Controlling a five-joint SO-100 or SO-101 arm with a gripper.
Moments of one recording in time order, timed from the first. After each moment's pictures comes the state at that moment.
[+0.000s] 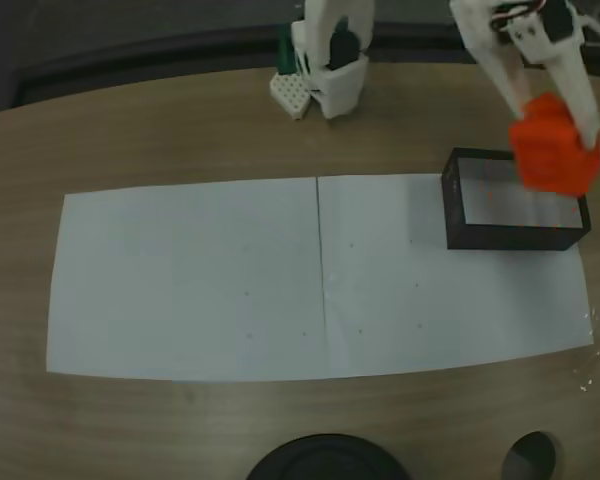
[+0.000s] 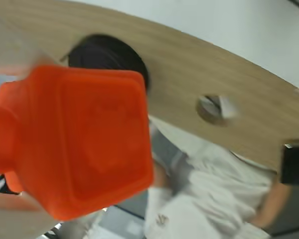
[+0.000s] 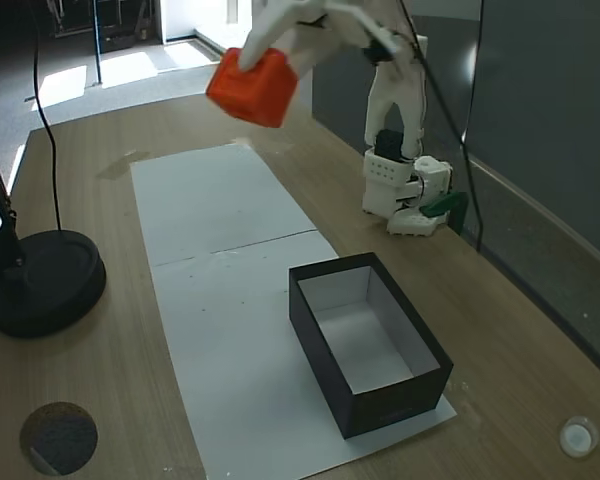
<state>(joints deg) -32.5 97.3 34.5 99.1 -2.8</state>
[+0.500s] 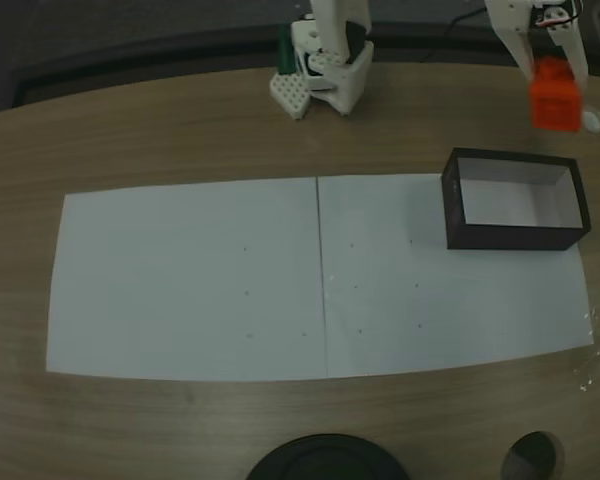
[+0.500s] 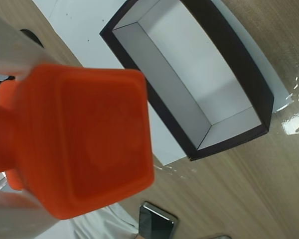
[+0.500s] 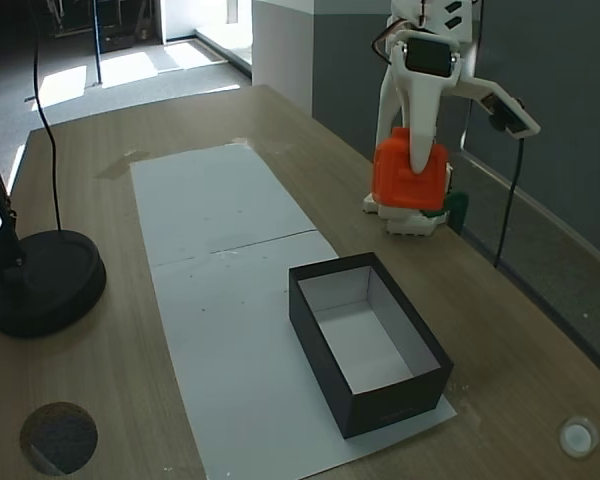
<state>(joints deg) -55.6 105.7 65.7 94.9 -2.8</state>
